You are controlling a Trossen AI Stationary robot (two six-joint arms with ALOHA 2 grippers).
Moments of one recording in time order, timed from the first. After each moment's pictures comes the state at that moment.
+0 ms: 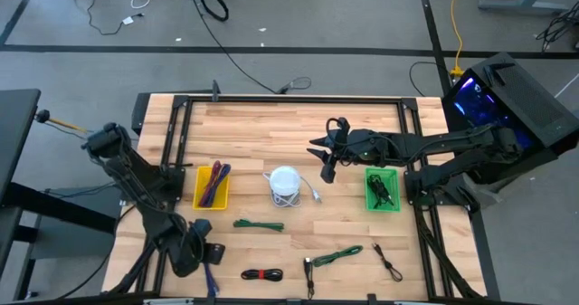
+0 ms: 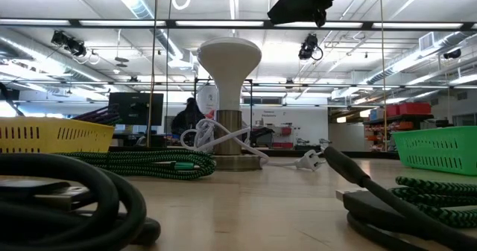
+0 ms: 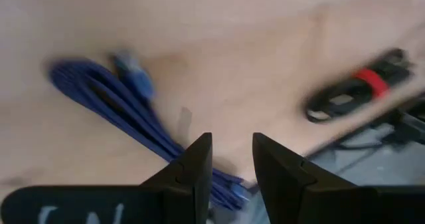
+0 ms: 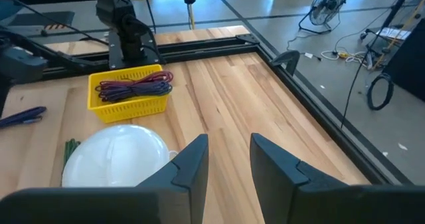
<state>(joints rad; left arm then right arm) -0.99 1.44 0.76 -0.38 -0.20 -2.28 0.04 1.30 1.01 -0.14 0.34 0.09</state>
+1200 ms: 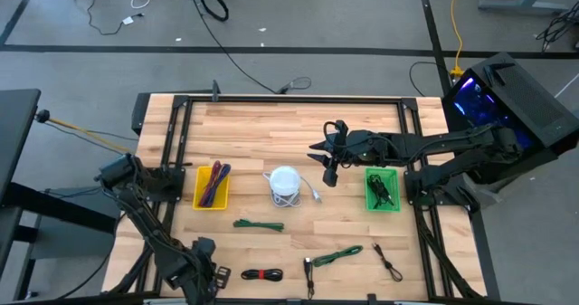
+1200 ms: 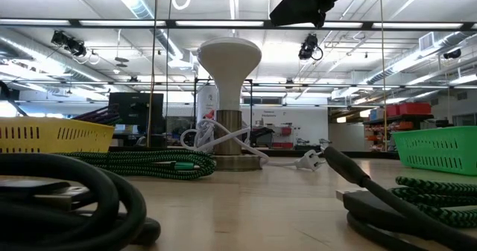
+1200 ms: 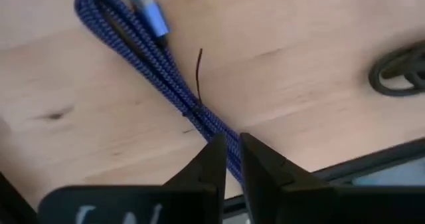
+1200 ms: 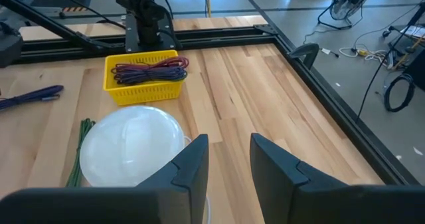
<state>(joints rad) -1.01 1.79 1.21 -0.81 -0.06 -2.25 0.04 1.30 1.01 -0.18 0.27 0.06</state>
